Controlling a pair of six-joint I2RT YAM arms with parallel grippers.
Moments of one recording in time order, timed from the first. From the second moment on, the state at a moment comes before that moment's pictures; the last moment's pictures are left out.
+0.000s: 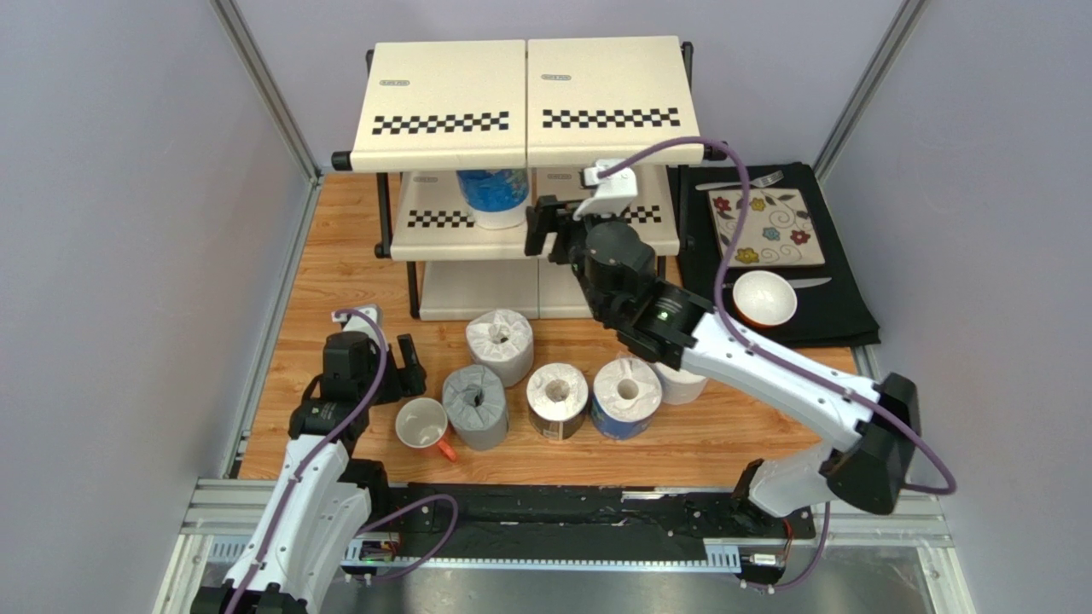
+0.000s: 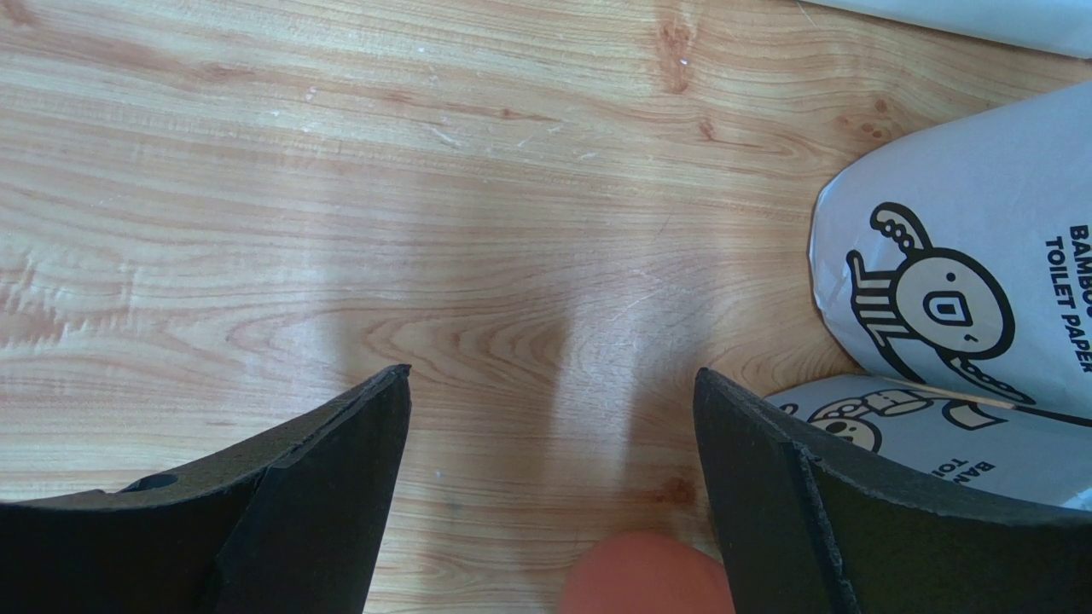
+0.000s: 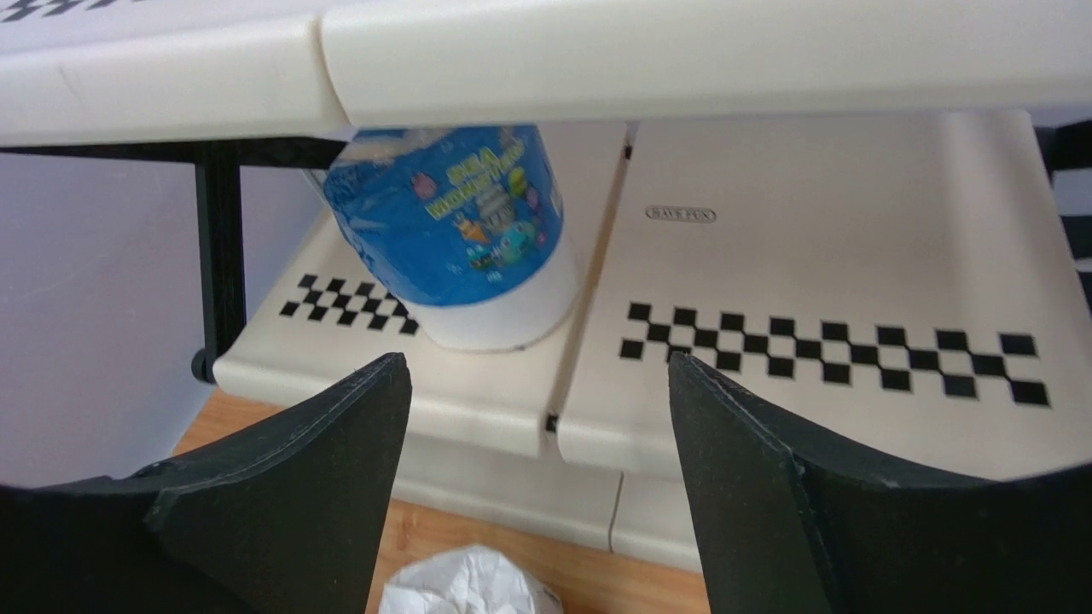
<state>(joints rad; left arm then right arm) -0.07 0.62 0.37 -0.48 0.03 -0.27 0.97 1.43 1.34 0.09 0.67 0.25</state>
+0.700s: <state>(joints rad) -0.09 0.62 0.37 -0.49 0.01 -0.27 0.98 0.90 0.87 -0.76 0.68 0.96</state>
